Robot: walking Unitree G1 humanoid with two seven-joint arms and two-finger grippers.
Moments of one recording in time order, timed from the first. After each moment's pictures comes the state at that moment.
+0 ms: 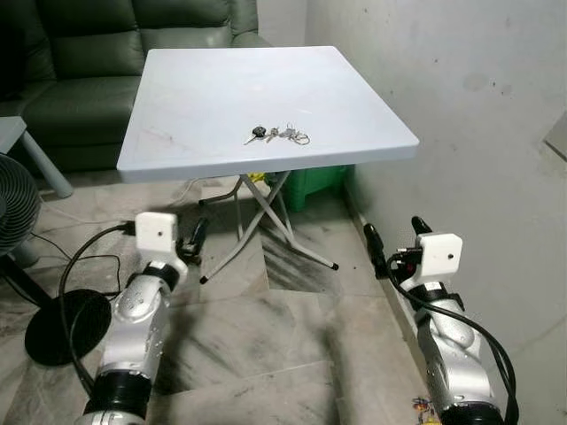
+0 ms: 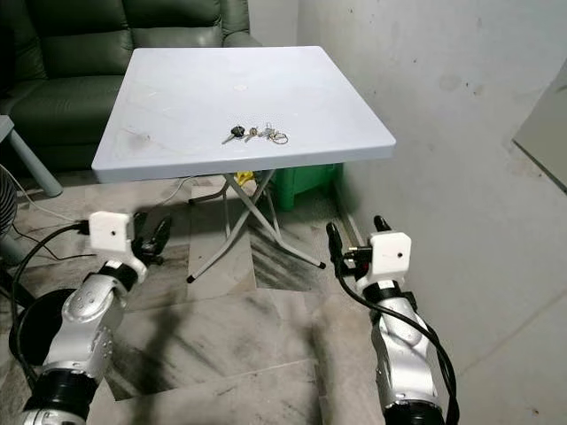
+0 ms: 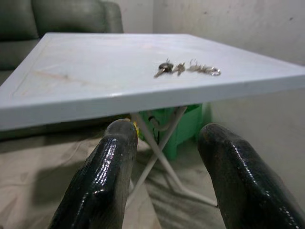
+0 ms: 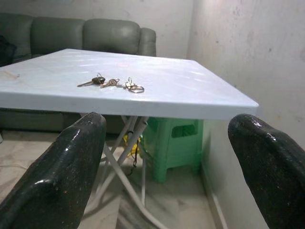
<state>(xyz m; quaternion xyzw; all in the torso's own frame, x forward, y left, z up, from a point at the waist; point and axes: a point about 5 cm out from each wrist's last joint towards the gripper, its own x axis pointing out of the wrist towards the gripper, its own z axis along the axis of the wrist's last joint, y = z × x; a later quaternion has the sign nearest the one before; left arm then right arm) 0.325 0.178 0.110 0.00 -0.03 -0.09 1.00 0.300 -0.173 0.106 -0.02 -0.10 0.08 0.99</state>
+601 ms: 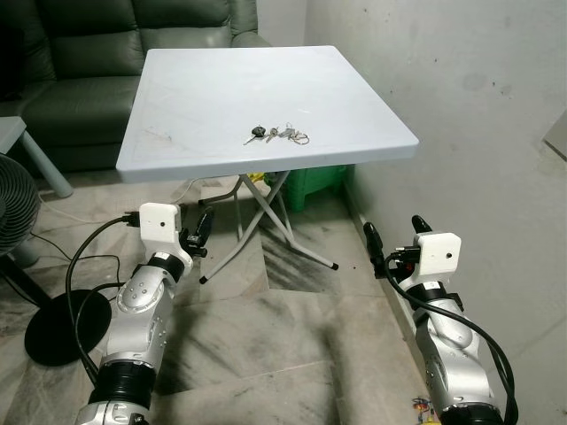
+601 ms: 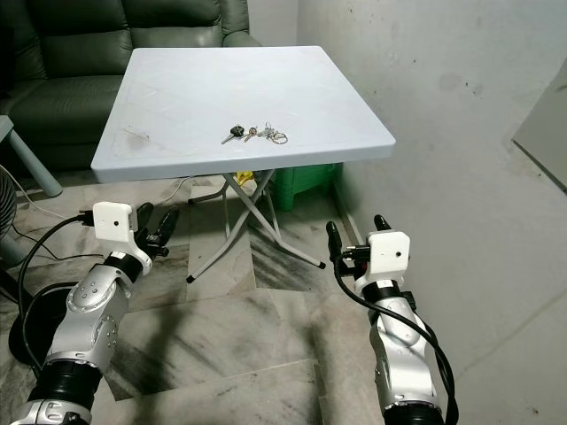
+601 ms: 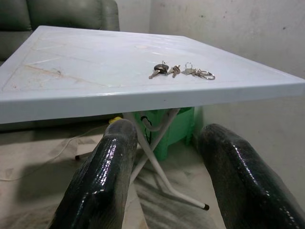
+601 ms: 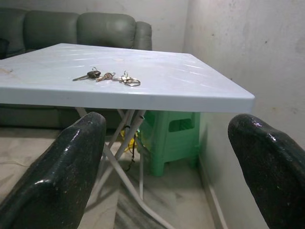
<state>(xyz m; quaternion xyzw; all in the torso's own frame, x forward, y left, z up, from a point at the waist) 0.327 0.178 0.112 -0.03 -0.02 -0.10 0.99 0.297 -0.174 0.102 -0.02 -0.08 0.07 0.99</state>
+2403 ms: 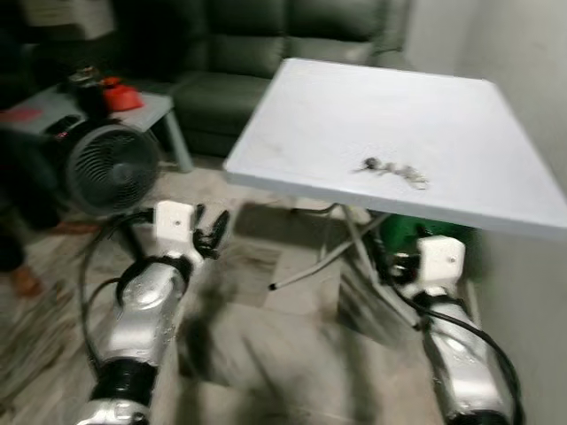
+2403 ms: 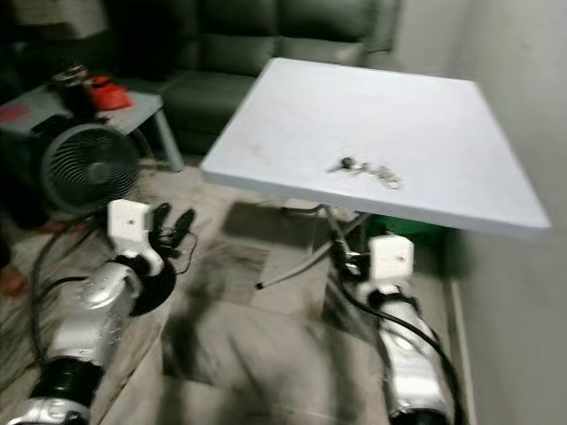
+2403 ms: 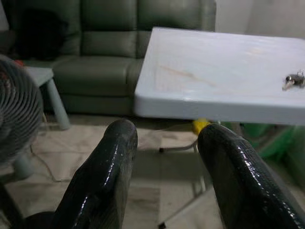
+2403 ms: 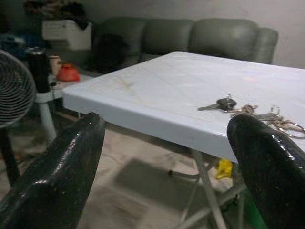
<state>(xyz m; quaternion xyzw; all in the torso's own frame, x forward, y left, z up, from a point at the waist) 0.327 0.184 0.112 -0.02 0.00 -0.12 0.99 0.292 -0.161 0.101 -0.02 -0.07 0.11 0.99</state>
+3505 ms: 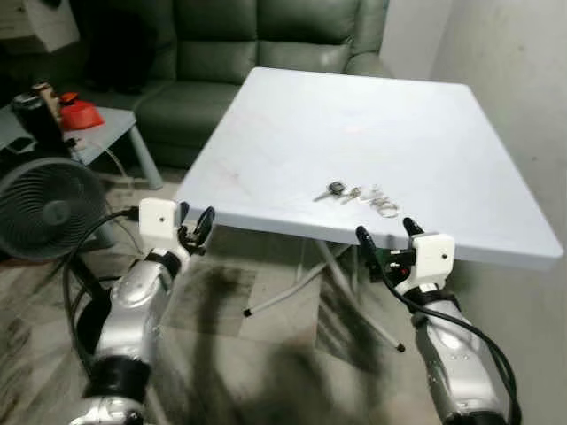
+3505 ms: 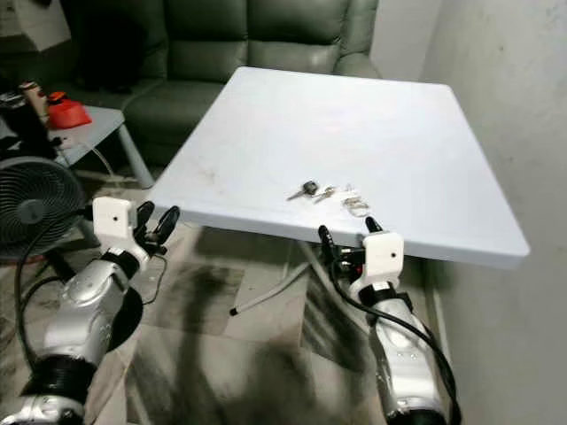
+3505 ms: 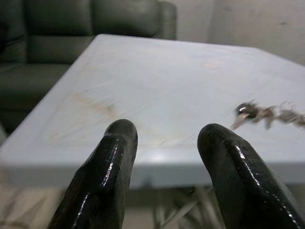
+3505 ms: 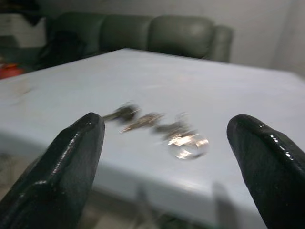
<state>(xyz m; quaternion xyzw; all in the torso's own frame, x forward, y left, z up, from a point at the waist) 0.330 0.155 0.112 -0.04 0.00 -0.15 0.99 0.291 -0.186 0.102 -0.03 -0.07 0.08 0.99</state>
